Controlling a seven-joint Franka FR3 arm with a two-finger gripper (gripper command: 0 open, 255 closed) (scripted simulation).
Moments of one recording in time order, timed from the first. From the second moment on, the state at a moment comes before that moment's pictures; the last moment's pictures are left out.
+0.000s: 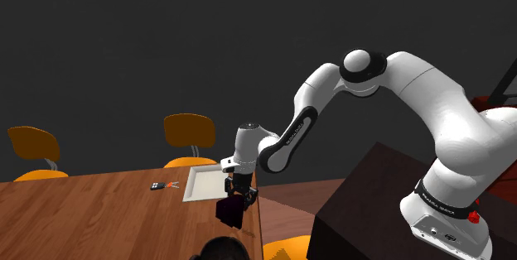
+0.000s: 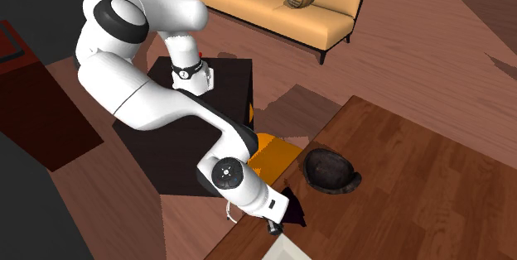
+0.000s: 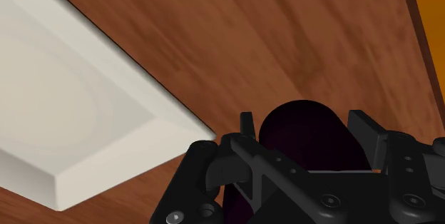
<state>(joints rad) -0.29 1.23 0.82 -1.79 -0.86 2.62 -0.98</state>
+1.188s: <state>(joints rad) -0.36 1.12 0.92 -1.87 -0.81 2.55 -0.97</state>
